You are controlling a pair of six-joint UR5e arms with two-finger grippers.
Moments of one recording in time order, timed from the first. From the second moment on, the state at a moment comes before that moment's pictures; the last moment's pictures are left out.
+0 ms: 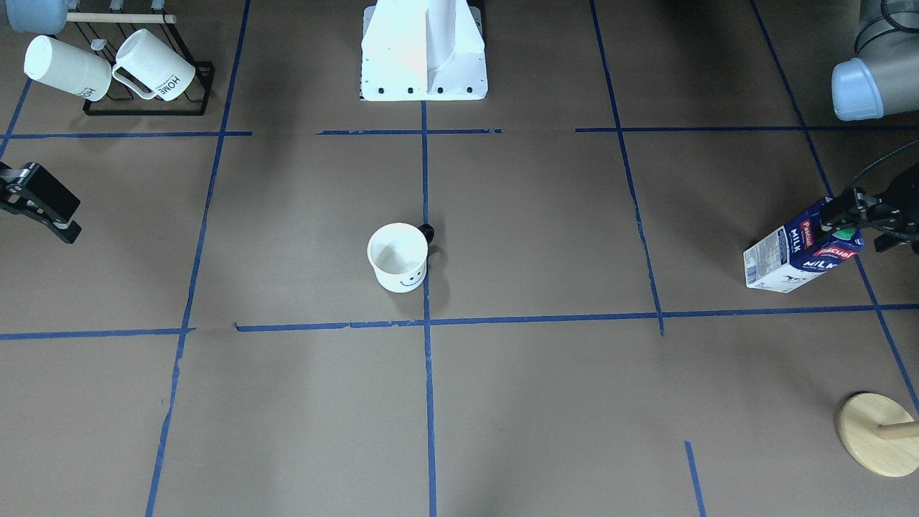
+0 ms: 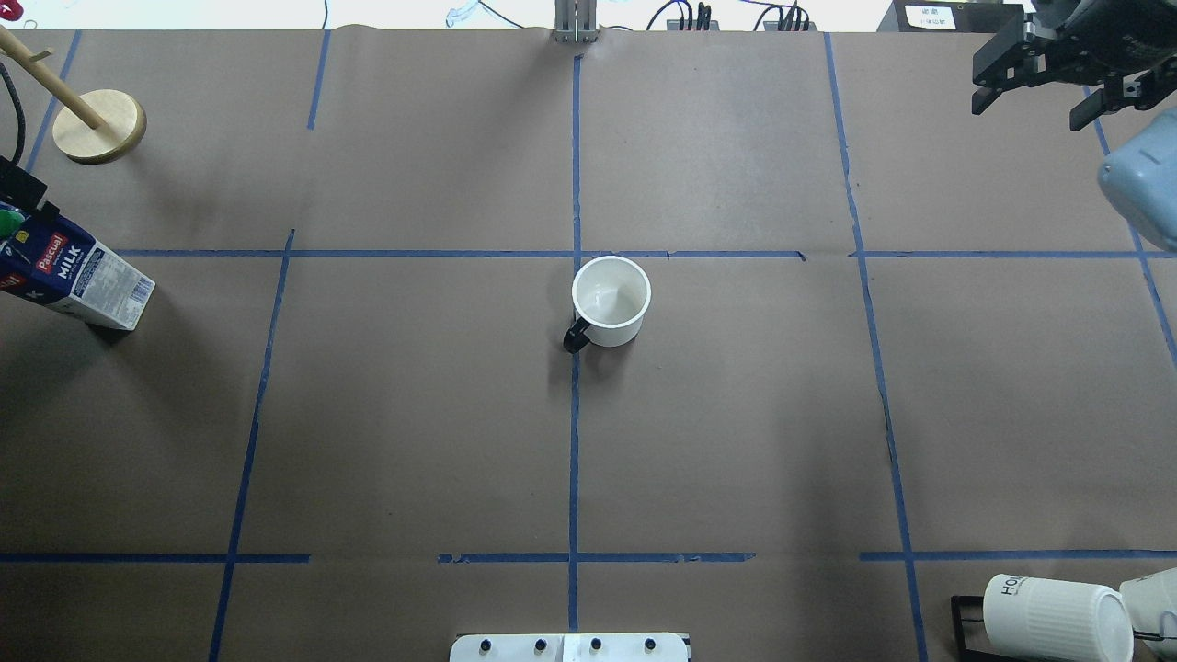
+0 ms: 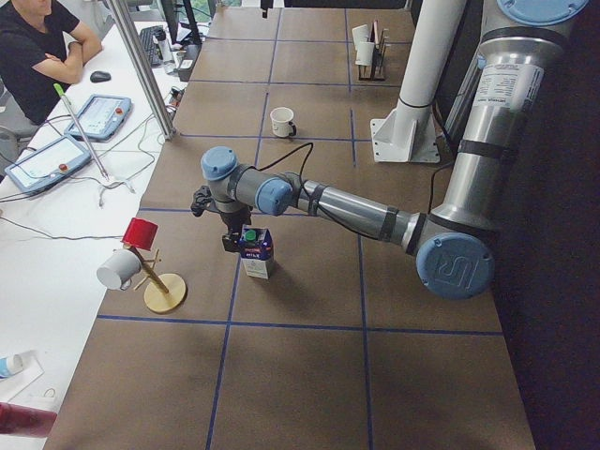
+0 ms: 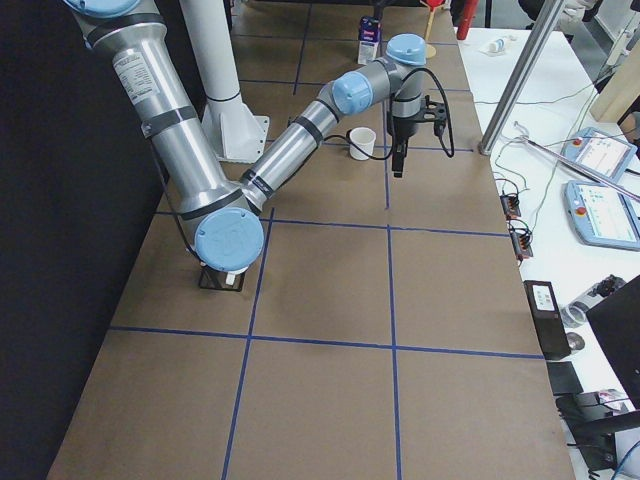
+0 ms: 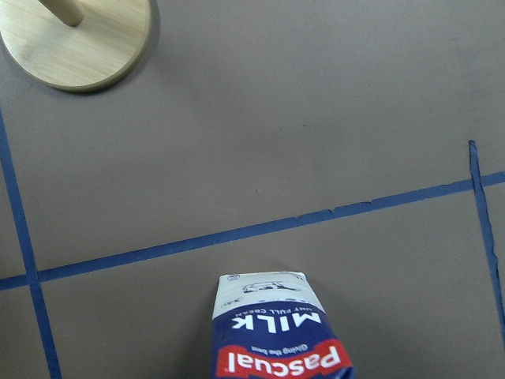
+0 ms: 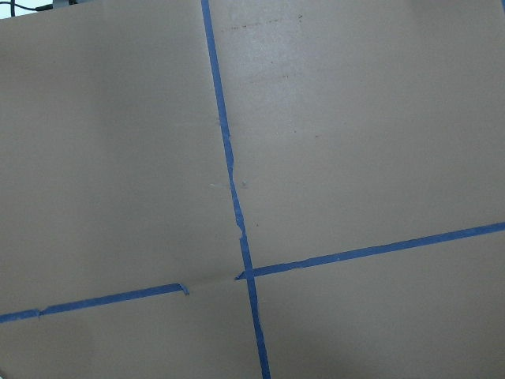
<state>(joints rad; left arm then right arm) -1.27 -1.76 -1.64 -1.64 -2.35 -0.23 1.20 -1.14 1.96 -1.91 2.19 0.78</state>
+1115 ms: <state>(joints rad) -1.24 -1.74 -1.66 -1.64 -2.35 -0.28 1.20 -1.14 1.97 -1.92 2.19 0.78</state>
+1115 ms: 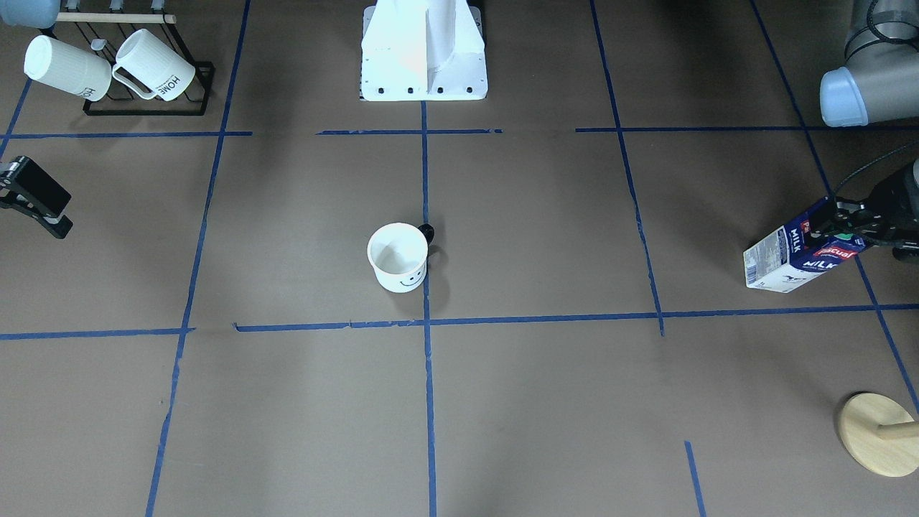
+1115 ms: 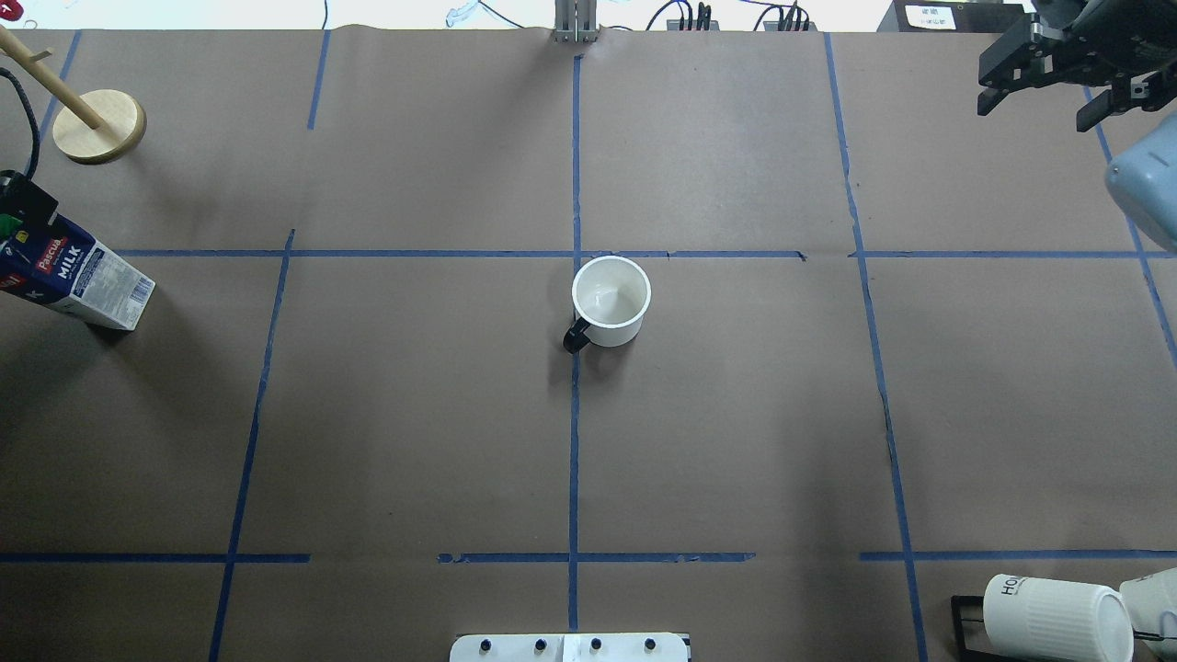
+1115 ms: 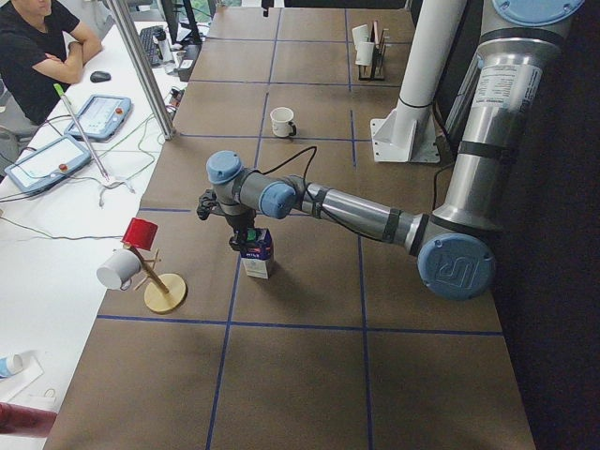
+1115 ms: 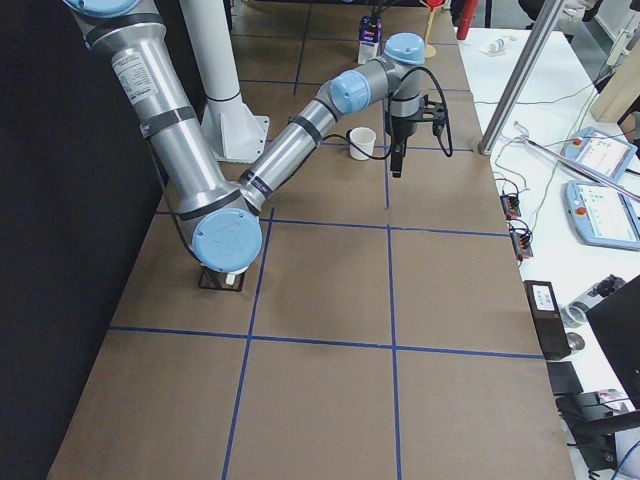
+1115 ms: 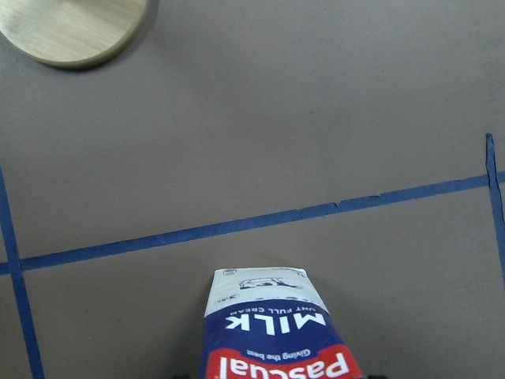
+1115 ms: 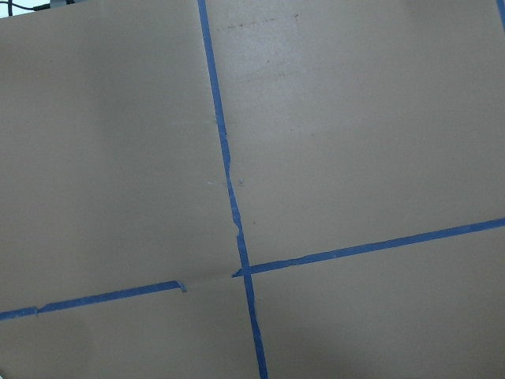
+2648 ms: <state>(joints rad) -0.98 -2.24 -1.77 -1.24 -2.35 -0.86 1.43 -1.53 1.98 -1.79 2.22 0.13</state>
